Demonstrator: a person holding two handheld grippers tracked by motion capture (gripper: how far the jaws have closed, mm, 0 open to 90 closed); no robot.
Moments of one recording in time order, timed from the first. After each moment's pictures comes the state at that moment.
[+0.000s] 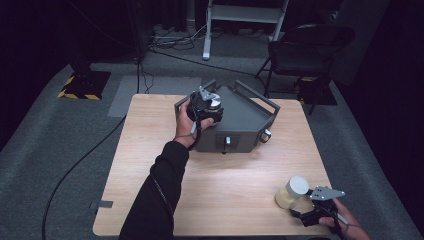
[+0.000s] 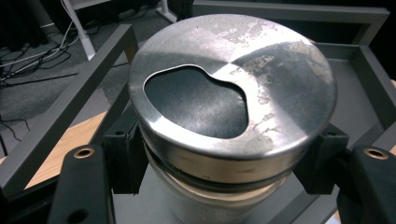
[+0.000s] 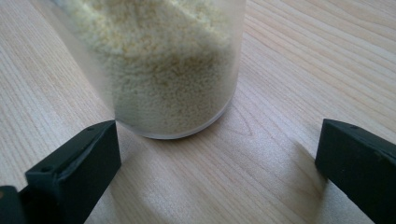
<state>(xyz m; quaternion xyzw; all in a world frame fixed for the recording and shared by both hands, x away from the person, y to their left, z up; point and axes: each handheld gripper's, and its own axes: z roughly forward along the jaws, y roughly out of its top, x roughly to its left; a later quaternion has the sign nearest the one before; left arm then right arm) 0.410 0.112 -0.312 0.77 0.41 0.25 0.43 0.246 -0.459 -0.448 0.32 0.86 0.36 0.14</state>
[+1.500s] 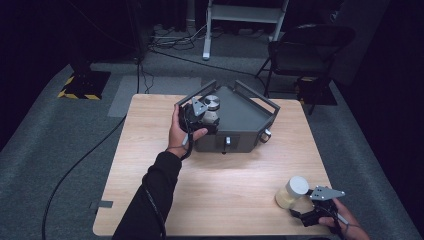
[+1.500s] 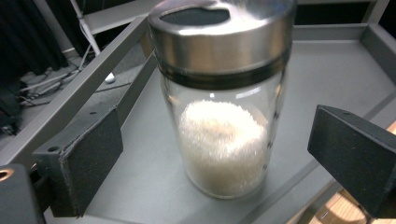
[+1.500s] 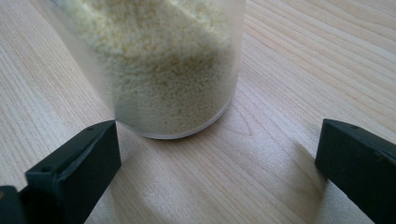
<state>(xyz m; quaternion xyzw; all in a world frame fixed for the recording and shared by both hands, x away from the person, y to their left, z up) 0.374 0.131 -0.350 0.75 0.38 0.30 0.44 0.246 -0.459 -0.448 0.32 0.86 0.36 0.14</state>
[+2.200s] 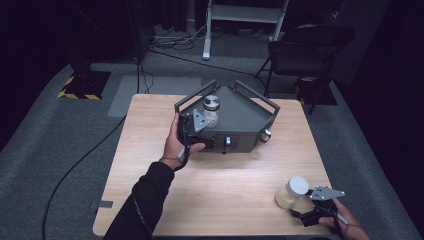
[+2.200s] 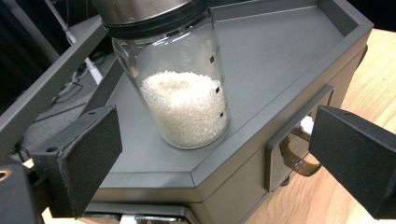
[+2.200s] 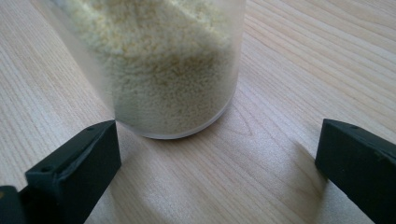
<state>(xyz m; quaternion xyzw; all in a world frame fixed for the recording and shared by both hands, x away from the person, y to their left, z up) 0.341 0.137 -0.356 0.78 0.33 0.31 0.43 0.246 -0.459 -0.448 0.32 0.86 0.36 0.14</state>
